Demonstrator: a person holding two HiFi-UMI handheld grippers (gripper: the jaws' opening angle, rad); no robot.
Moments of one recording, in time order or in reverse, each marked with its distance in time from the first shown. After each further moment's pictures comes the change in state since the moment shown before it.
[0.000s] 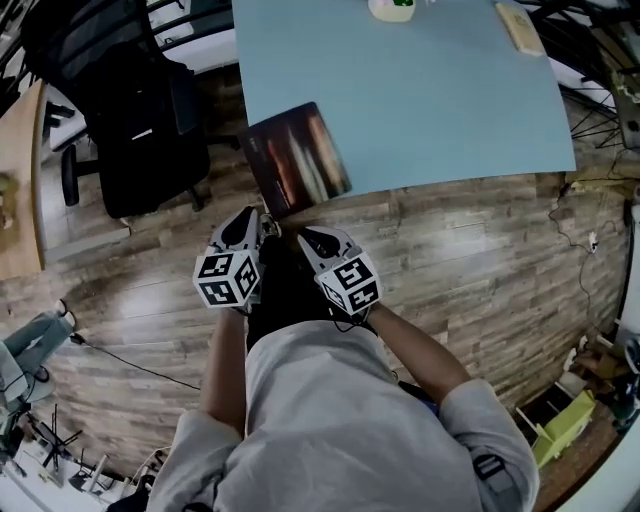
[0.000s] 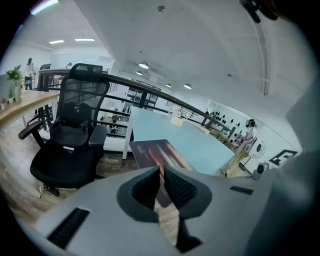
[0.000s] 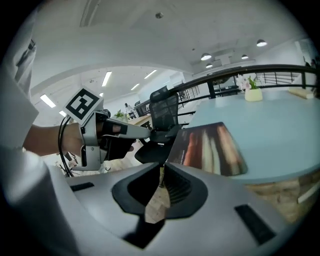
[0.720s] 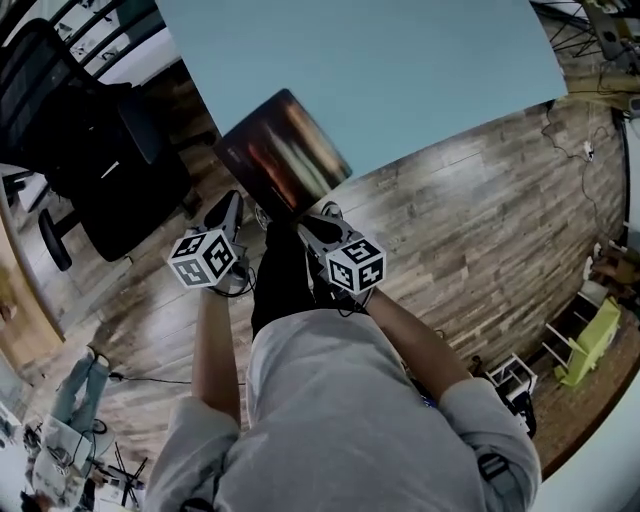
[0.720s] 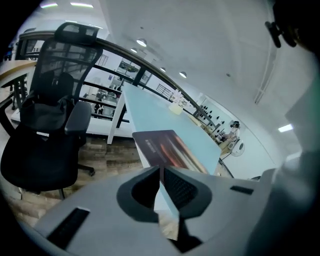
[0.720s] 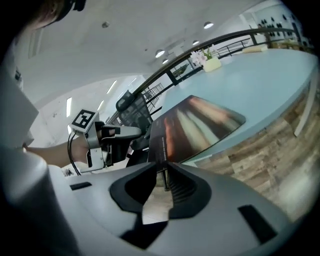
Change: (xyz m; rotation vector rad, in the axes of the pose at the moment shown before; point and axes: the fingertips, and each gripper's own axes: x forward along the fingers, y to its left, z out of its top) left arm 0.085 0.059 0.009 -0.074 0.207 -0.225; right arm 0.048 -0.034 -0.030 0.475 -0.021 -0.170
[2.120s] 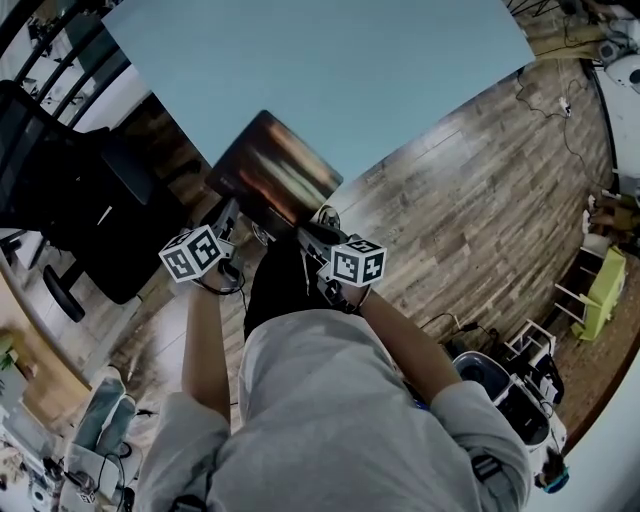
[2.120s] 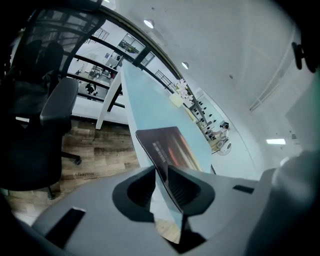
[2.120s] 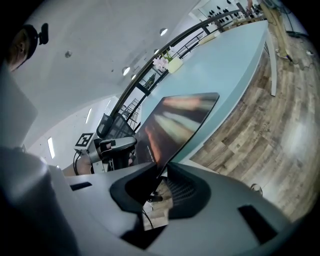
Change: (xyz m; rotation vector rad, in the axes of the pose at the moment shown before) left arm 0.049 0.018 0.015 -0.087 0.152 -0.162; right arm 0.013 -0.022 0.000 0.379 -0.124 -0.095
